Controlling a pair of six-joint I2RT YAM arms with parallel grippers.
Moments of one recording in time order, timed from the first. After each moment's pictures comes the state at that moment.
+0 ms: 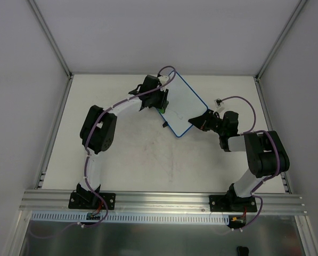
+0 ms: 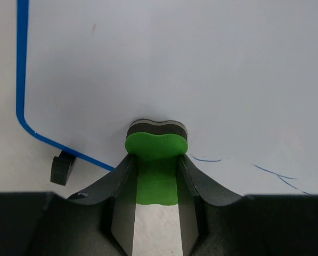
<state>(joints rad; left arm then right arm) -0.53 2.14 1.64 -0.20 0.17 -0.09 0.15 1.66 0.53 0.89 -0.68 0.71</state>
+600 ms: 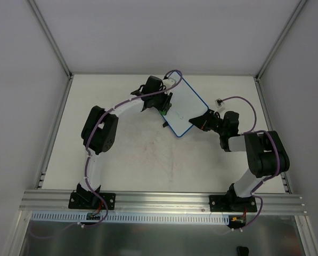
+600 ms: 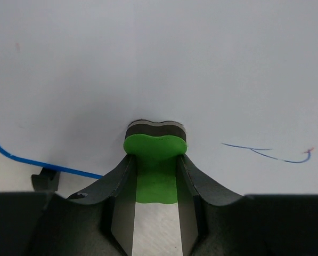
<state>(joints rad) -0.55 2.15 1.65 -0.23 0.24 0.04 0.14 1.66 0.53 0.90 -0.69 0.72</state>
